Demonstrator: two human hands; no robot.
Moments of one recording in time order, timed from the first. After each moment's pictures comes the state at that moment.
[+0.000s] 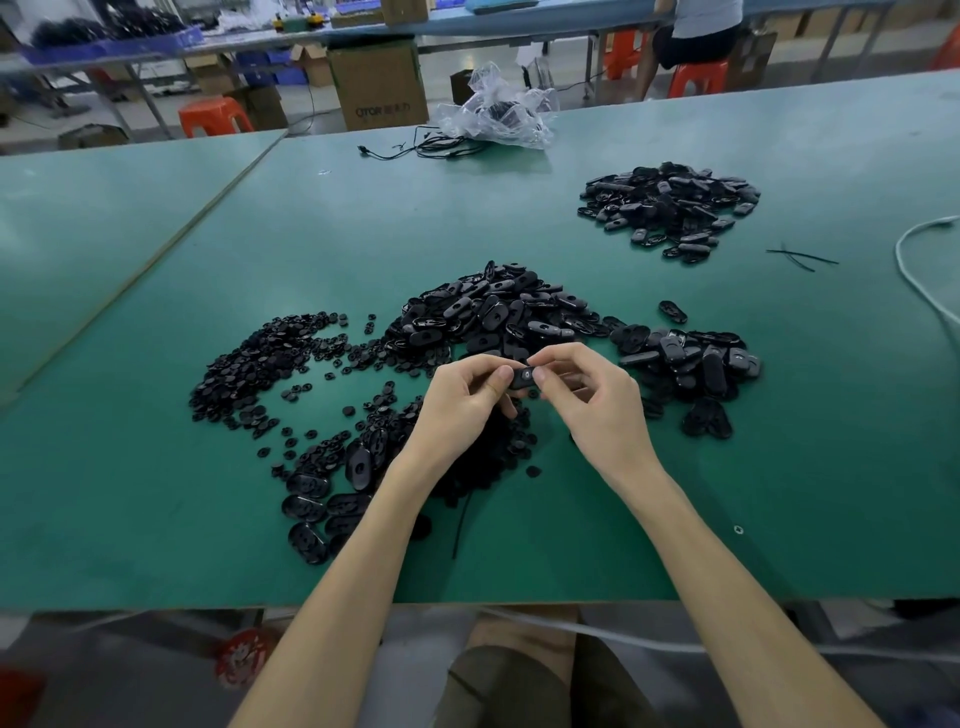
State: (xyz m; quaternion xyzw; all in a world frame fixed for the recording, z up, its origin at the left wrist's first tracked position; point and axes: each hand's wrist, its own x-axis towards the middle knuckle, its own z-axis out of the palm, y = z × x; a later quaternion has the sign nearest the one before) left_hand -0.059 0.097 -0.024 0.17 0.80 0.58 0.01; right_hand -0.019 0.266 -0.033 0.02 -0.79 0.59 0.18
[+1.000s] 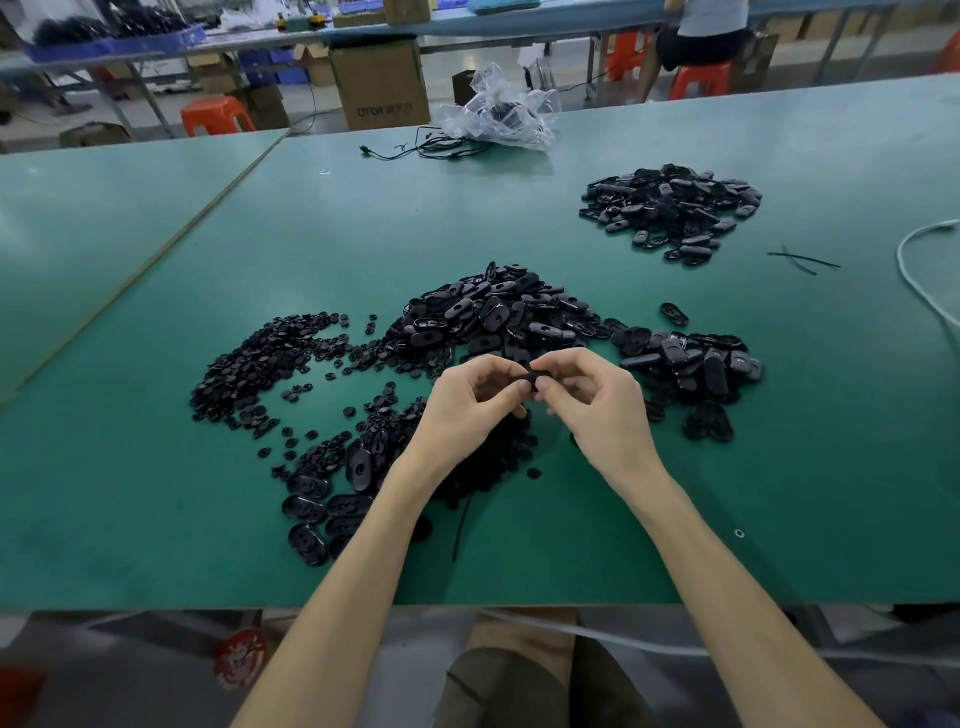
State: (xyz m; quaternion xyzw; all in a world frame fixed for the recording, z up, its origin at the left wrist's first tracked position) left_hand -0.061 0.098 -0.032 0.19 0.79 0.59 0.03; right_hand -0.017 0.268 -0.032 0.01 -0.78 0.60 0.16
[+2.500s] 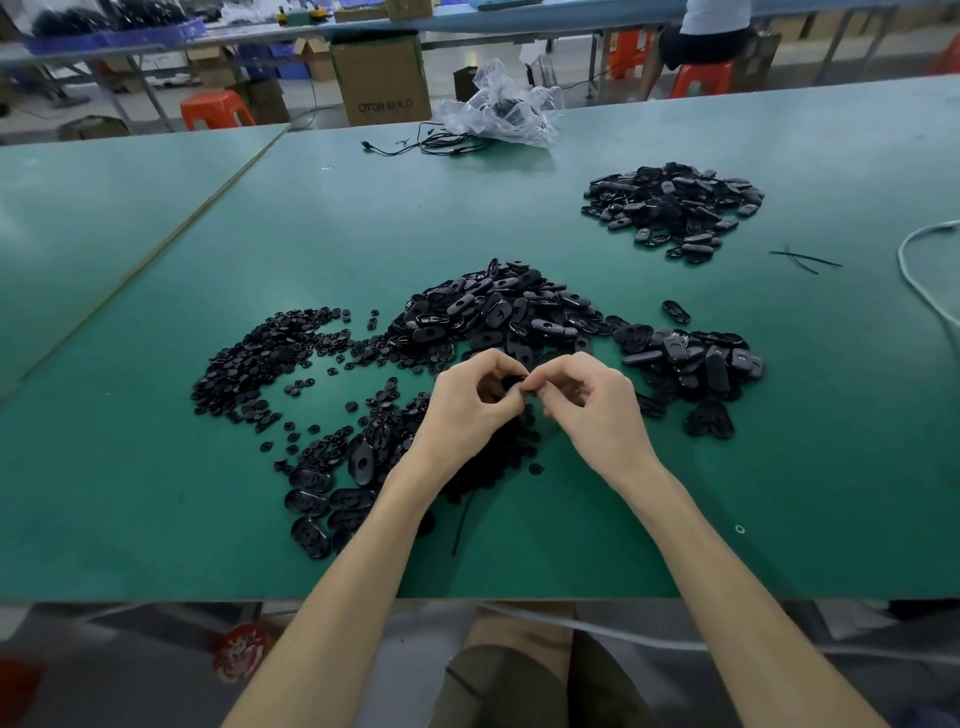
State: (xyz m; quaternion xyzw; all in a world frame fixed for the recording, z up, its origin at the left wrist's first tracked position) left_hand -0.059 0.099 -0.032 0.20 0.84 0.51 -0.03; right_hand -0.017 0.267 -0.032 0.04 -0.81 0.56 0.15
